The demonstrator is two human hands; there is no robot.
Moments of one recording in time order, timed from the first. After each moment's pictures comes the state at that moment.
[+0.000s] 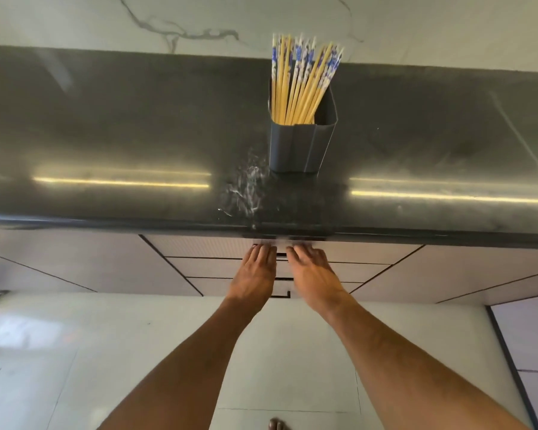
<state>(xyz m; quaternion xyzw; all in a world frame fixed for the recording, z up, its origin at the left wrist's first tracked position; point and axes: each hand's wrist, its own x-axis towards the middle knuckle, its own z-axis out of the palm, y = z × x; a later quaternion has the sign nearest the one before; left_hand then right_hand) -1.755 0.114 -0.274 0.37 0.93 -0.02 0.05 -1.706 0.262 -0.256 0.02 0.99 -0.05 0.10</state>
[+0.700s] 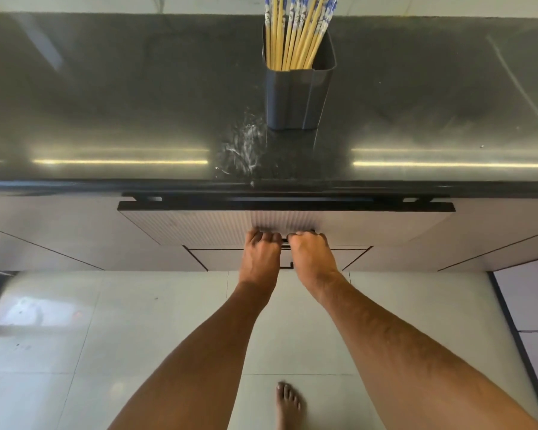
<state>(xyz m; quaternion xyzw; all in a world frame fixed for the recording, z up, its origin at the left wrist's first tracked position) -1.702 0.117 -0.290 0.28 0.96 0.08 0.00 -1.673 0.237 -0.274 0.09 0.99 -0.10 0.07</state>
